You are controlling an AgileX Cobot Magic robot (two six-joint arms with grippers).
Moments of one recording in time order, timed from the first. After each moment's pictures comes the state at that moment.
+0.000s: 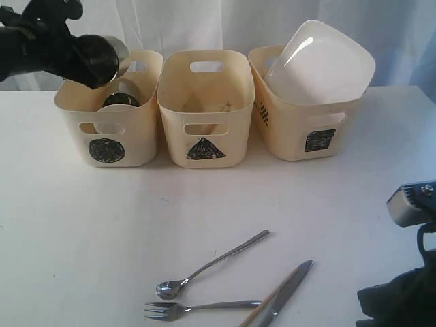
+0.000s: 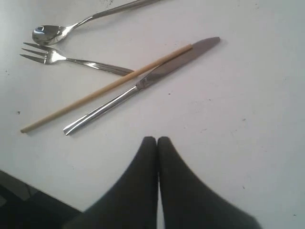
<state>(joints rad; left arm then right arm) -0.23 1.72 -1.22 -0.16 -0.11 0.70 0.61 0.74 -0.46 0.13 0.74 0.21</state>
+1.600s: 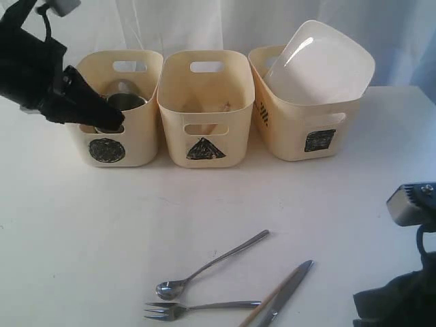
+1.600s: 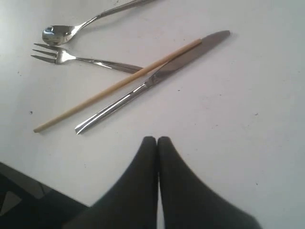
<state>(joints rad) -0.23 1.41 -1.22 -0.80 1.11 1.02 0.61 0.74 -0.46 0.18 0.74 0.22</state>
